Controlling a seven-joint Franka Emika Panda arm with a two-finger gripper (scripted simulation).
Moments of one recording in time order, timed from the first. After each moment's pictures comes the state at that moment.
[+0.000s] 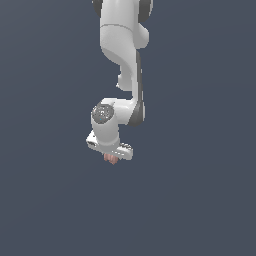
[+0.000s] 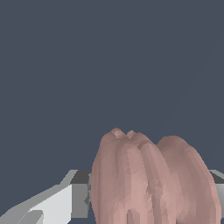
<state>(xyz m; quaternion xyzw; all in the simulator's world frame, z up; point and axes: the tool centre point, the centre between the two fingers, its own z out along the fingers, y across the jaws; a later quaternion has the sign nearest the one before) 0.019 -0.077 0.040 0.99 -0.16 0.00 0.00</state>
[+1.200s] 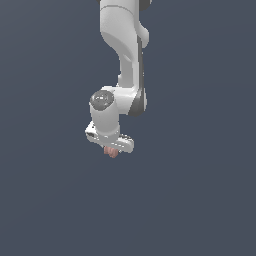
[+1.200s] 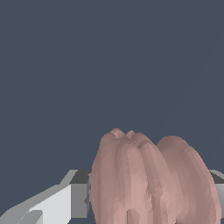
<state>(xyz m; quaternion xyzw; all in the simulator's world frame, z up) 0.005 -0.075 0.081 0.99 -0.16 0.00 0.00</state>
